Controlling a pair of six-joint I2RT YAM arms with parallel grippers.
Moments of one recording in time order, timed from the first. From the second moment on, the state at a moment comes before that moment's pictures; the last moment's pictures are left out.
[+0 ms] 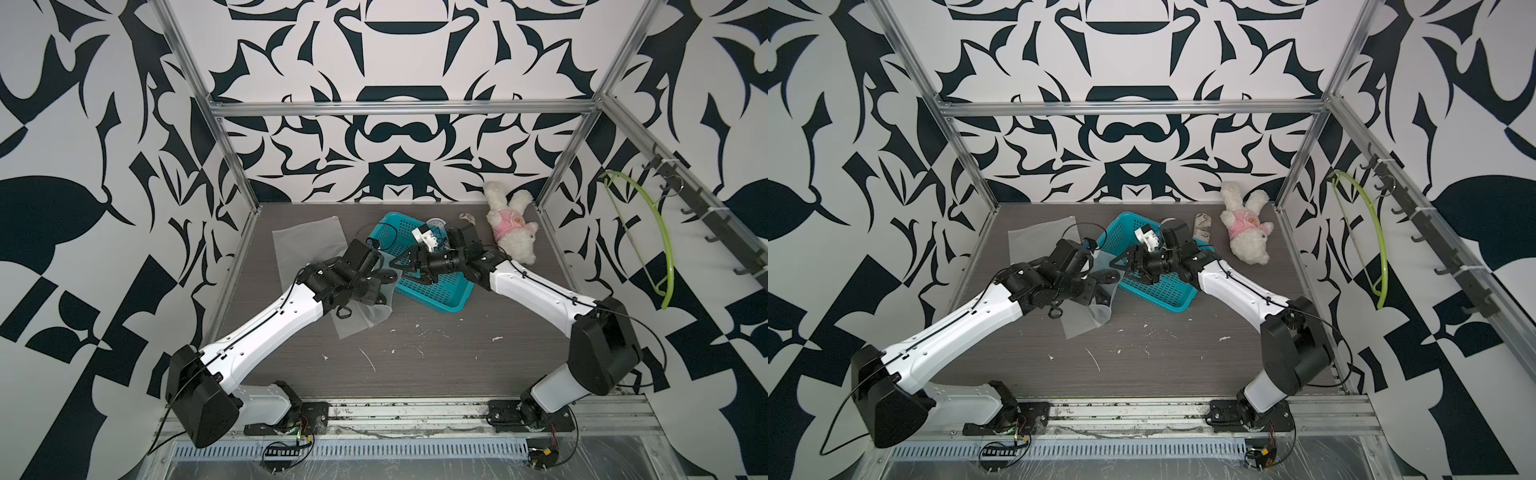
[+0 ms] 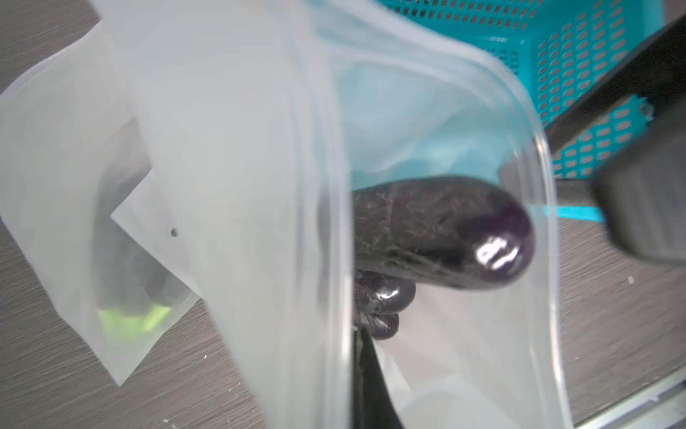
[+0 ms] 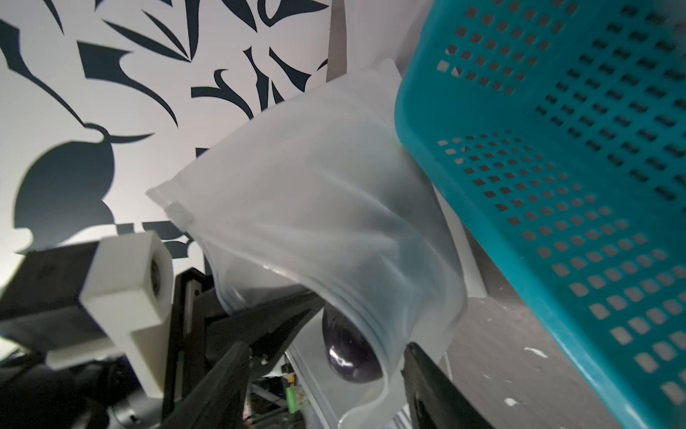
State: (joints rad) left arm -0.75 1.30 1.19 -0.83 -0.15 -0.27; right arm 0.54 1.56 1.20 -0.24 -0.81 0.89
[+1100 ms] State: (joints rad) left arm -0.65 1.32 1.21 -0.82 -0.03 -0.33; right arm 0.61 1.64 1.38 -0.66 -0.48 0.45
